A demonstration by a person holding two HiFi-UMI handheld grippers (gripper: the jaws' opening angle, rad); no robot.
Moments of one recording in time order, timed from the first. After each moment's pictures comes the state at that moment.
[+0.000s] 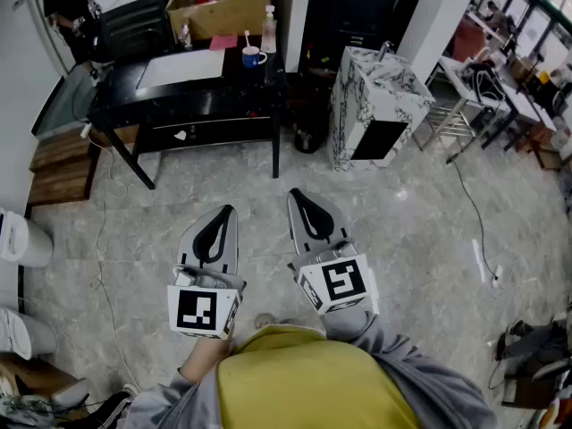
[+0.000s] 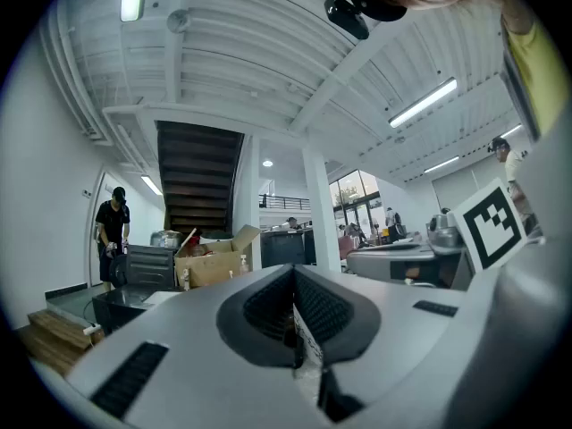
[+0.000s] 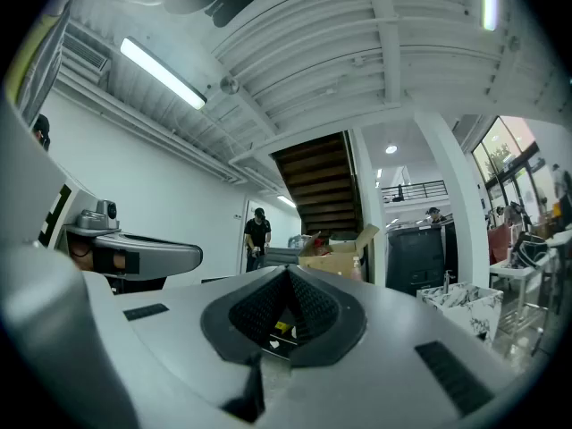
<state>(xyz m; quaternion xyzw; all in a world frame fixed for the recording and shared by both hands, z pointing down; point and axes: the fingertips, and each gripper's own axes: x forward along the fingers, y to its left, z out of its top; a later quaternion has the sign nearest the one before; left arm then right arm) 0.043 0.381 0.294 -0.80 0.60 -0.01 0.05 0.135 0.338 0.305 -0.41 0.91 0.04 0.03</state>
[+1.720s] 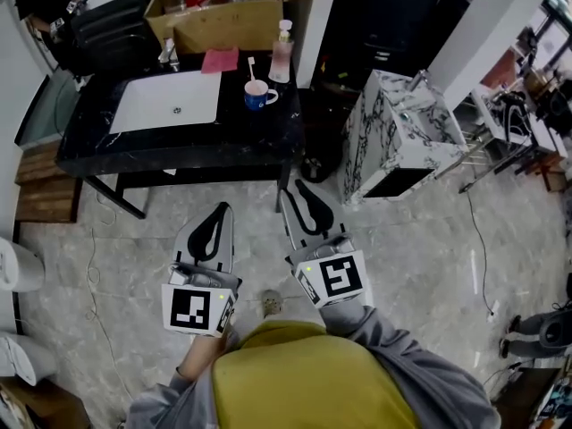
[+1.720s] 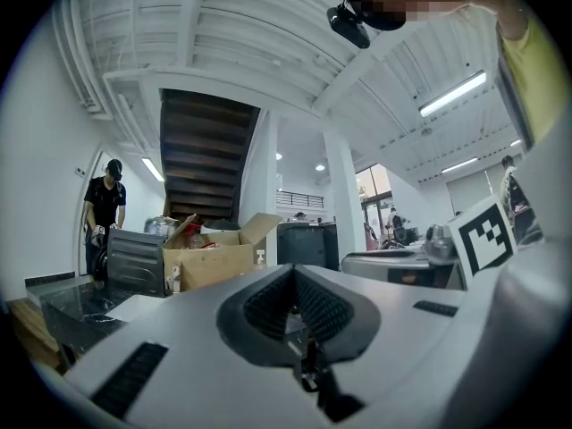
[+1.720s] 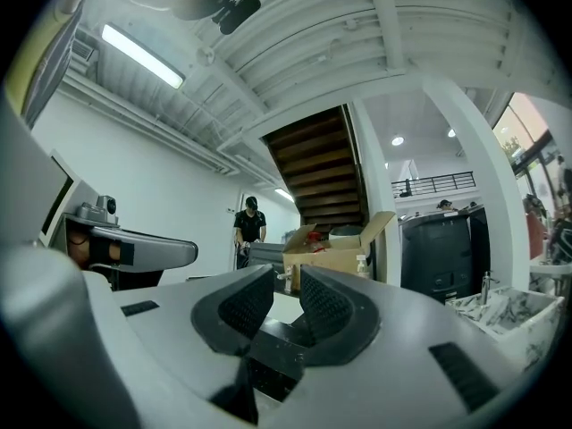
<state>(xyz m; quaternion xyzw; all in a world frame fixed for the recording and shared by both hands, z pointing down) -0.060 0.027 0.321 -0.78 0.62 0.00 0.03 0.031 -0.024 0.338 -0.38 0.92 0.04 0.02</state>
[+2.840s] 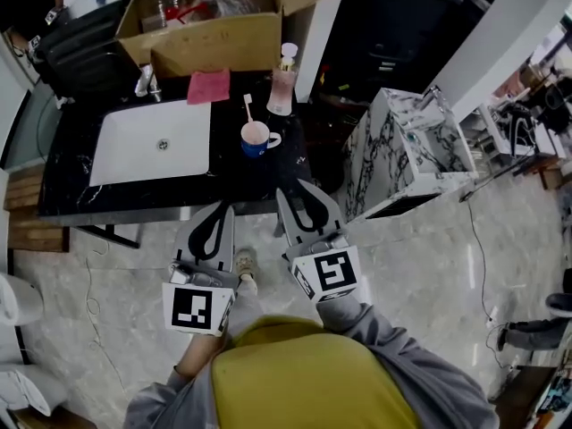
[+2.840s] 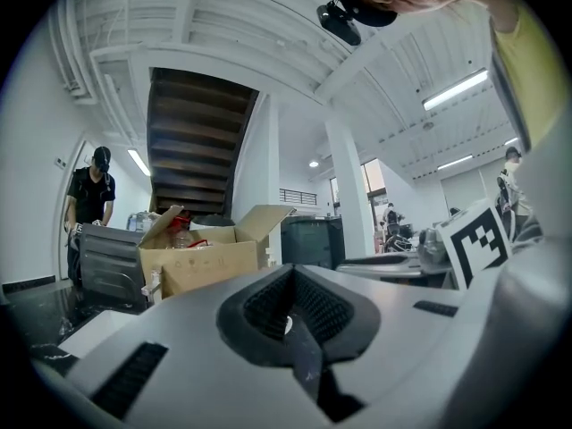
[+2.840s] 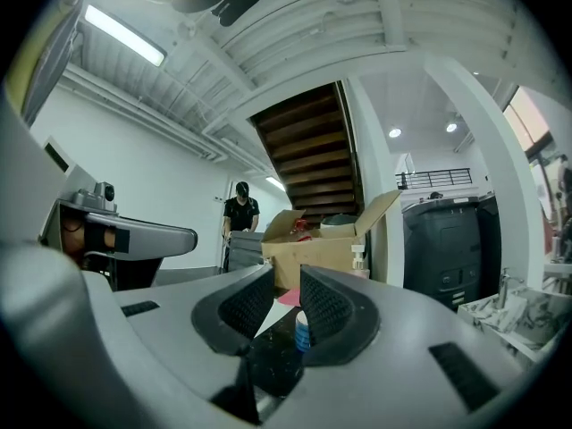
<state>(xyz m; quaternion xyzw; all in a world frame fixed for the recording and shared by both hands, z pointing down) -0.117 -0.170 0.340 -0.80 0.60 -0.01 0.03 -0.032 -0.221 0.368 -0.40 0.91 0.03 0.00</state>
